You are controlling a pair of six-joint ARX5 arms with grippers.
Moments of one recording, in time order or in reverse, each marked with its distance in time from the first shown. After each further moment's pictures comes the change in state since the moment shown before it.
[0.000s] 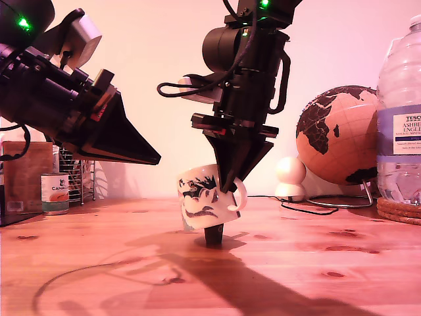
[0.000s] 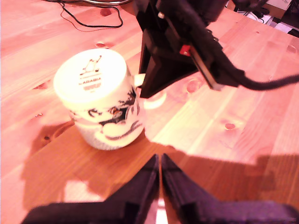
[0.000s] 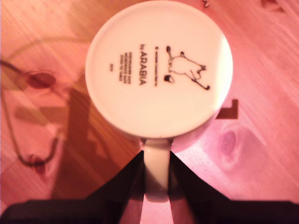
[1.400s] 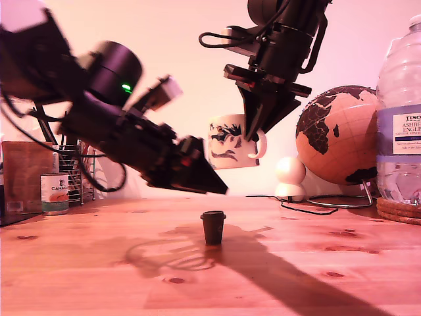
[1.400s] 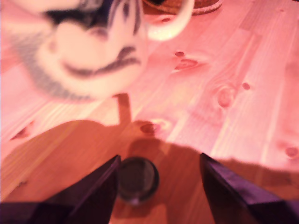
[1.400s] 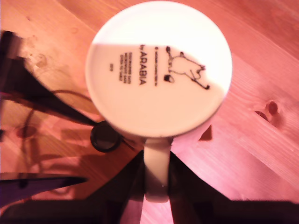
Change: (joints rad) left arm -0.064 0.505 0.377 0.069 -0.013 0.124; right arm -0.138 -0.145 0.000 0.072 -0.042 0.038
